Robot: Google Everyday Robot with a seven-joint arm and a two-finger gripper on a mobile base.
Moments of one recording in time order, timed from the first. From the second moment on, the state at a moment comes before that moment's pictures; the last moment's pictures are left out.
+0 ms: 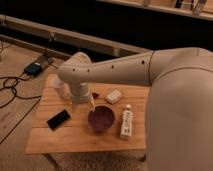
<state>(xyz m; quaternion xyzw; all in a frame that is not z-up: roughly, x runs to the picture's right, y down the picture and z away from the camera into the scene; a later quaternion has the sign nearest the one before) -0.107 0.103 0.703 -0.26 0.23 0.64 0.68</state>
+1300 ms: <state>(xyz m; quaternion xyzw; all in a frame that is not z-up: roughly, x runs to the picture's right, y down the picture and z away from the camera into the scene) -0.098 0.076 0.765 -0.24 0.26 0.61 0.71</state>
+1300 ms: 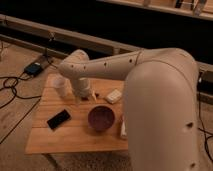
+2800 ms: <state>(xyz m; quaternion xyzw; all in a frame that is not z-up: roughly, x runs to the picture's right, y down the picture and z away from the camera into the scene) -0.078 0.031 0.903 -0.31 0.23 0.28 0.88</state>
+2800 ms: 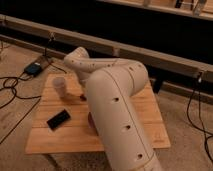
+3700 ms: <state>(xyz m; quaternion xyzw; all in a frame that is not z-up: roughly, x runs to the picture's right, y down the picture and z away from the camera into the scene) -0.108 0.045 0.950 -0.33 0.21 0.19 0.90</state>
